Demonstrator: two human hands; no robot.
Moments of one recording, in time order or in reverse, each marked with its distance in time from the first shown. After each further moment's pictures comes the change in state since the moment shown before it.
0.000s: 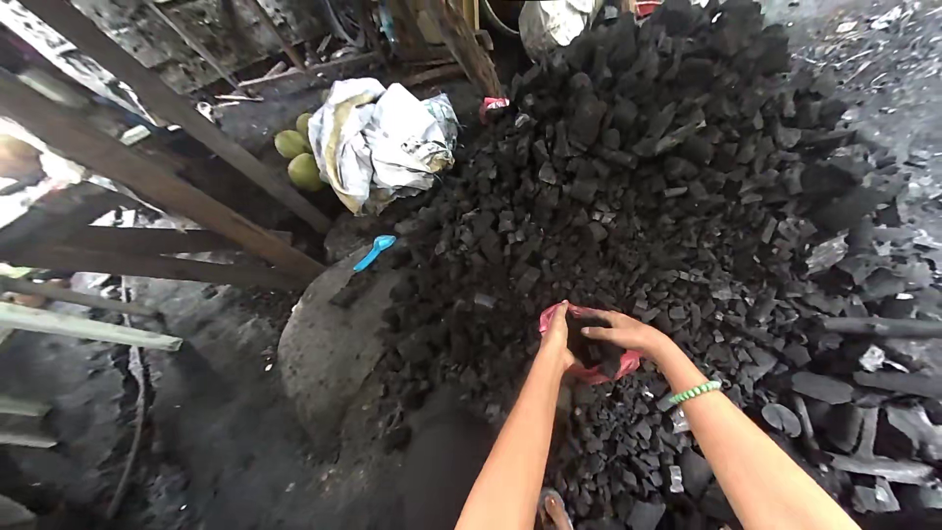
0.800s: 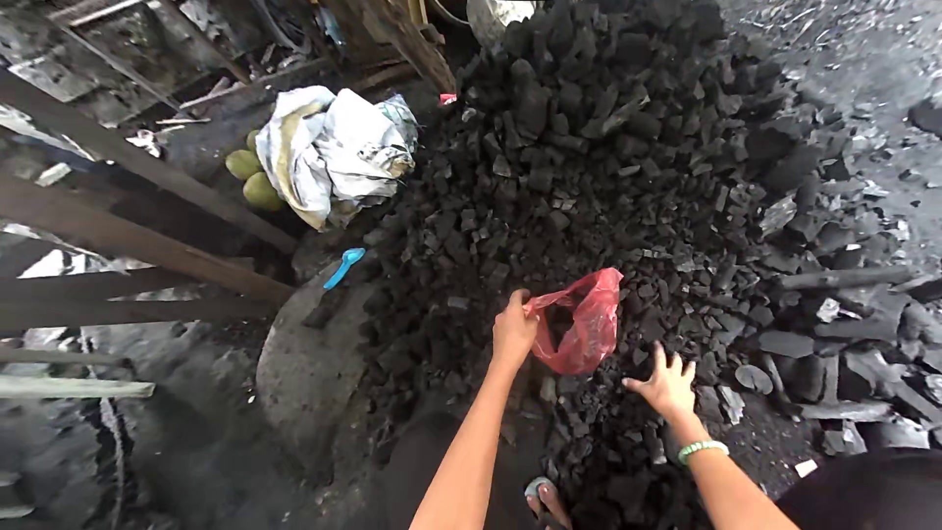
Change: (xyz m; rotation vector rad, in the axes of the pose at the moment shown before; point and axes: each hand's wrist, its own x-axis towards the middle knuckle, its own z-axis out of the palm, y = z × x) left_hand -0.026 0.027 -0.022 1.117 0.118 0.529; right_hand -0.073 0.151 0.072 -0.130 0.503 0.570
